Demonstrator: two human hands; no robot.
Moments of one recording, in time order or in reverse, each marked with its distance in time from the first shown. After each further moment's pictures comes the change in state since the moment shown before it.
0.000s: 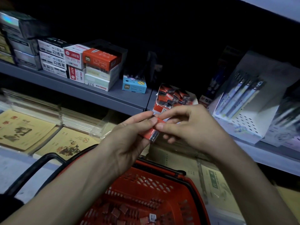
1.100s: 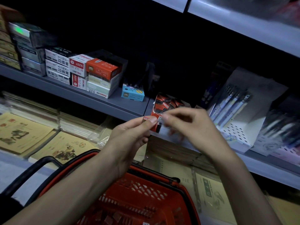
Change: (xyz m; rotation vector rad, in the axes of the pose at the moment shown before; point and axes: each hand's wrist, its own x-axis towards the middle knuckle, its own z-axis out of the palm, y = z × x) left_hand -0.005 -0.004 -0.001 0.210 -0.049 0.169; right_hand 0.003 0.007 -0.017 -0.029 0.126 -0.209
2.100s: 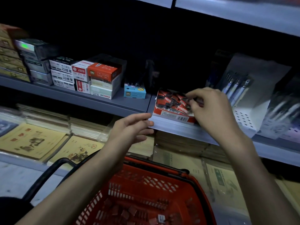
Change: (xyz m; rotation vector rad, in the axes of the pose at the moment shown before) left_hand -0.004 0.011 -0.018 0.440 0.013 0.147; right_hand 0.021 0.025 -0.026 -0.672 0.367 -0.180
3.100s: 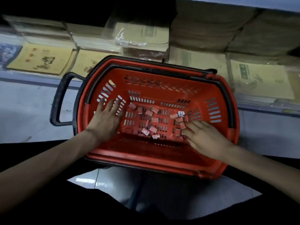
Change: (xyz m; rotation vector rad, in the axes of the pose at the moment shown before) left_hand -0.118 -0.218 -0.155 2.212 -0.598 0.135; right_hand -0.365 0.042 0.118 -0.238 -0.877 -0.422
